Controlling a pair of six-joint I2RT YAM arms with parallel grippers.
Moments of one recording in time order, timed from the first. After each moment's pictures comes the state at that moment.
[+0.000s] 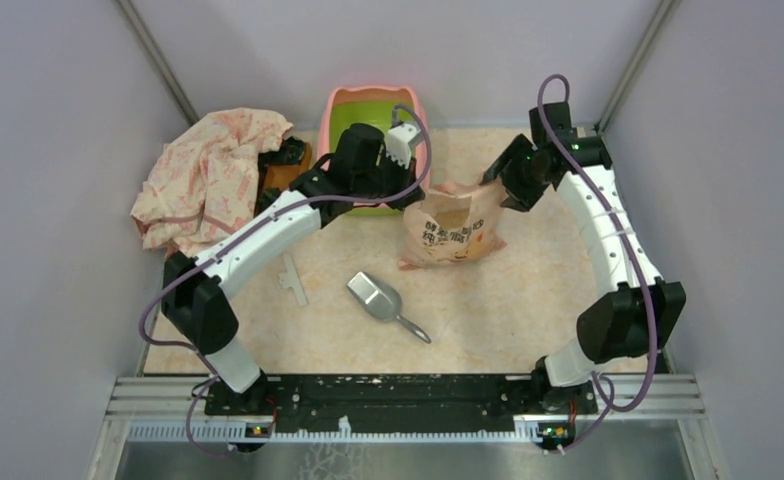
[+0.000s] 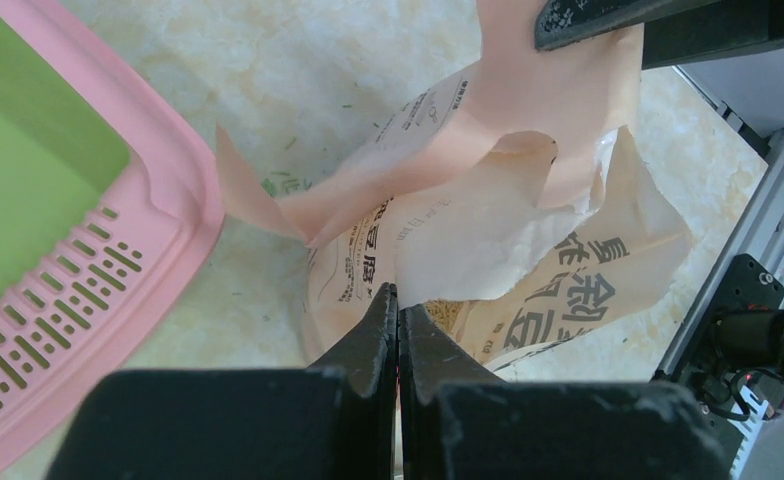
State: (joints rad) left arm -0.71 1.69 1.56 -0.35 0.26 -0.14; right arm 0.17 1.52 1.62 -1.06 -0.12 0.87
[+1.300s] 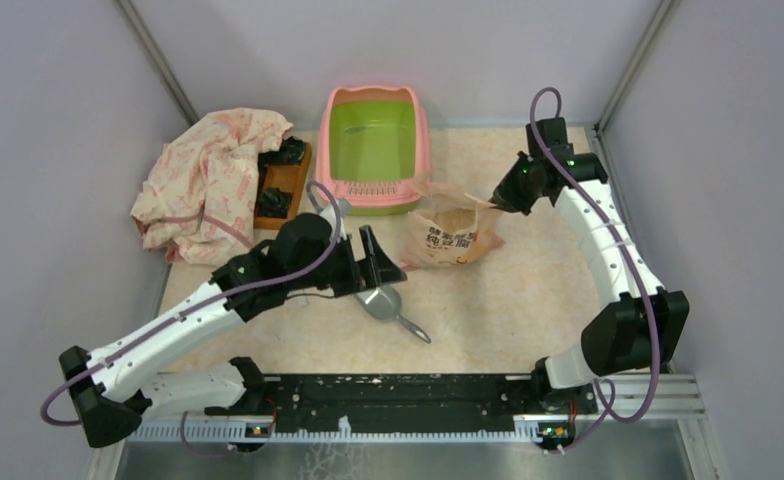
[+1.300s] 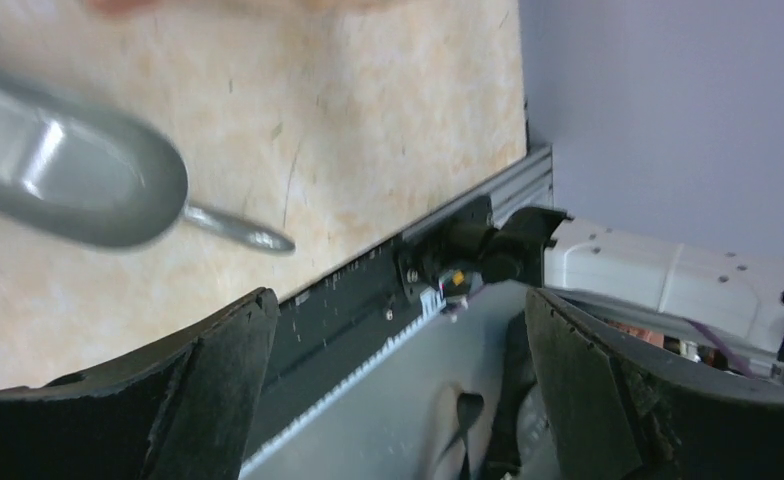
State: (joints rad) left arm -0.87 1.06 1.07 -0.52 0.12 -0.94; right arm 0.18 1.45 1.47 -0.97 -0.12 0.81
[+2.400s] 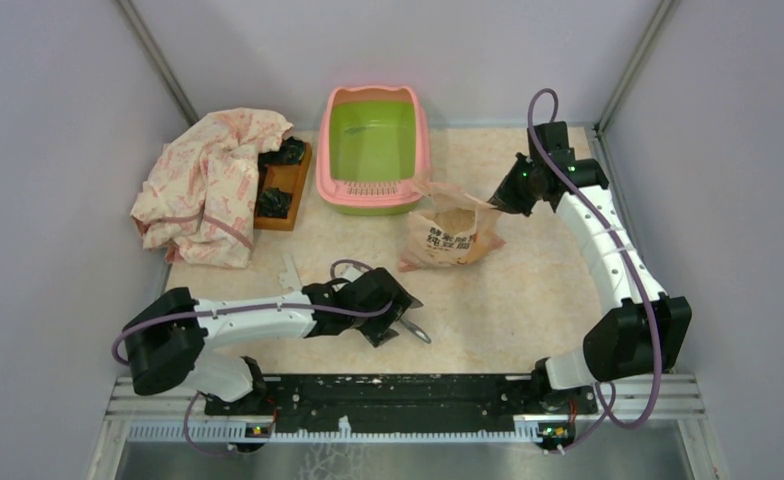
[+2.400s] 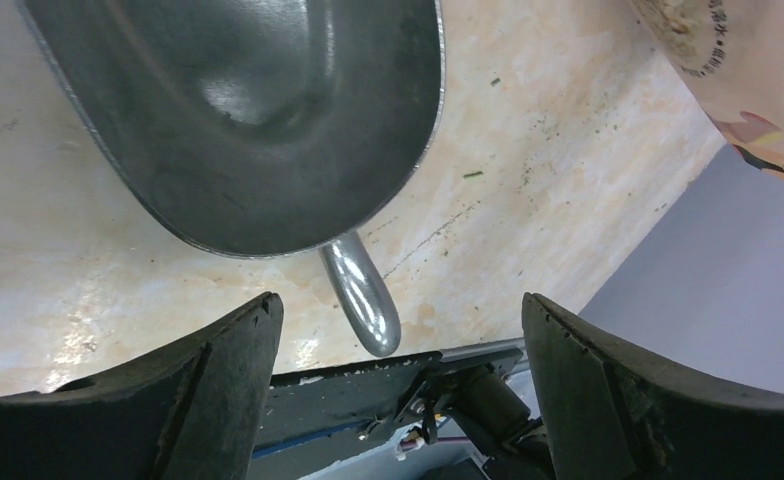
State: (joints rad) left arm -1.11 1.40 0.74 -0.24 -0.19 -1.76; right arm 0.18 1.42 1.42 -0.91 -0.13 0.75
